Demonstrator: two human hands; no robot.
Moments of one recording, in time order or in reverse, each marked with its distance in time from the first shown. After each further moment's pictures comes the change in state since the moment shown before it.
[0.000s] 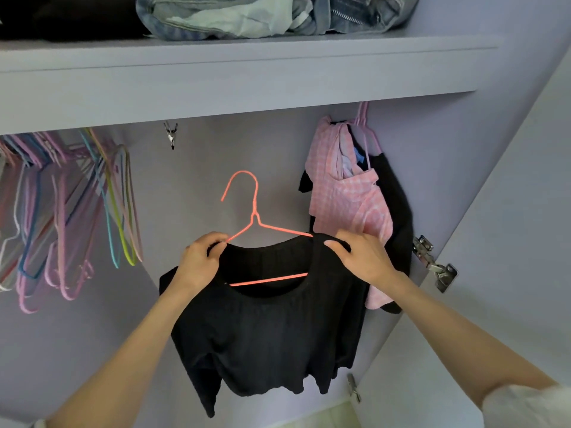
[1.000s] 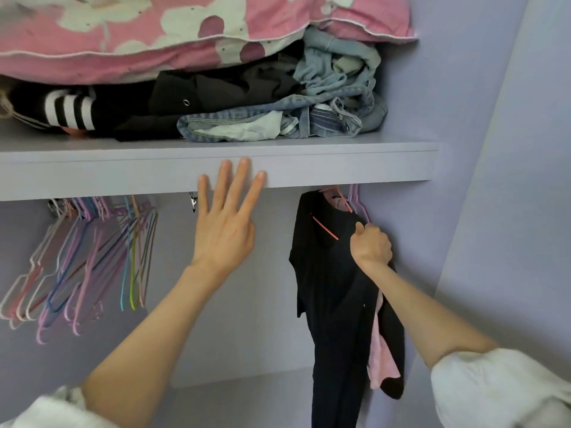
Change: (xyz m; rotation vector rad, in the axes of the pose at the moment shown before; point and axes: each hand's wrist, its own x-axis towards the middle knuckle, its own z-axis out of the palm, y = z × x) left_hand 0.016 0.152 -0.031 0.853 0.758 0.669; right_hand 0.083 -0.008 -0.090 0.200 0.321 0.526
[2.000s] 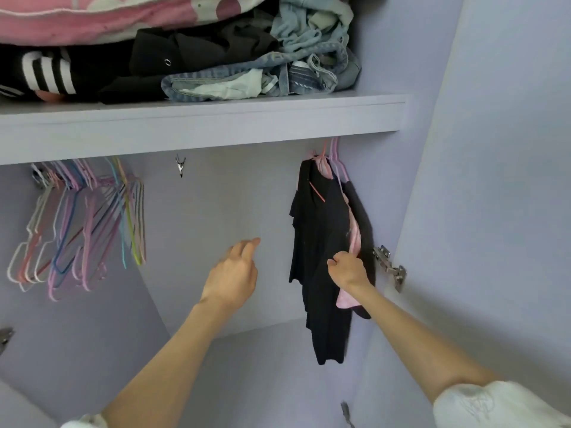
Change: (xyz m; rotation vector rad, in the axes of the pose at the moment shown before) left_hand -0.121 0.043 -0.015 -0.416 -0.704 -0.217; right_hand -0.116 0.072 0.010 0.006 -0.424 0.007
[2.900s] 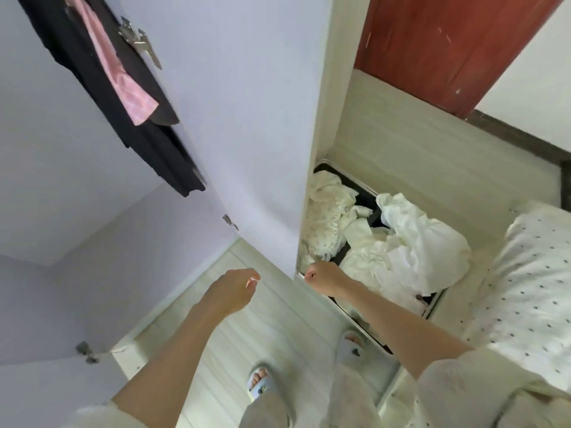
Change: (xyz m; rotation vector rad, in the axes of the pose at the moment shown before) left_hand -0.331 0.194 0.176 -0.157 -1.080 0.224; right_hand -0.393 0.337 0.026 -0.061 -0.467 0.589
